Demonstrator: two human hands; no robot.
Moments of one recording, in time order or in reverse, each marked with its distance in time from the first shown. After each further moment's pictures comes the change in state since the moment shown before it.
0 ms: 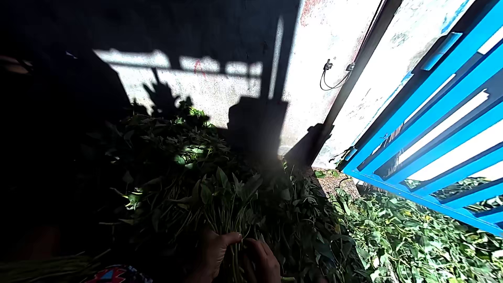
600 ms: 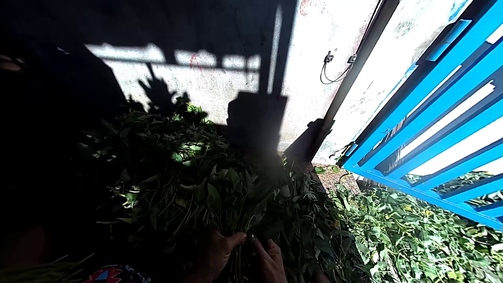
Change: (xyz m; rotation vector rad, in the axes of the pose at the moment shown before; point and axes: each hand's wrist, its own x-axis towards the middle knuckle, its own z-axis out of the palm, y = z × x) left_hand -0.009 0.000 0.007 -0.030 -0.166 0.164; right_hand 0.016 -0.018 -0.010 1.051 0.128 0.602
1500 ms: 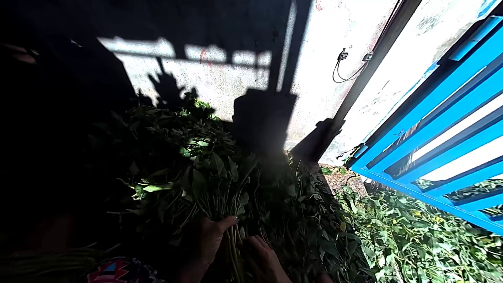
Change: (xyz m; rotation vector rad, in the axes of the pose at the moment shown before) left_hand 0.021 0.014 -0.023 -0.013 0.214 0.040; right_hand 0.008 0.008 -0.015 -0.928 -0.480 -0.335
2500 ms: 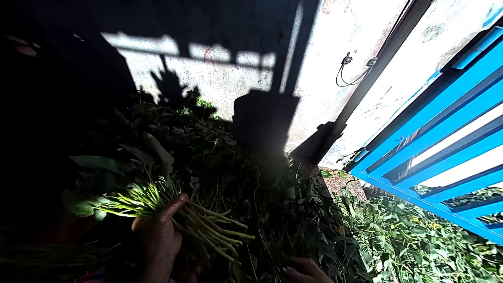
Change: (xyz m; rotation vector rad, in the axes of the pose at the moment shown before) left_hand 0.026 0.046 -0.053 -0.371 0.441 0.154; right_hand -0.053 0.070 -0.101 0.136 -0.216 0.442
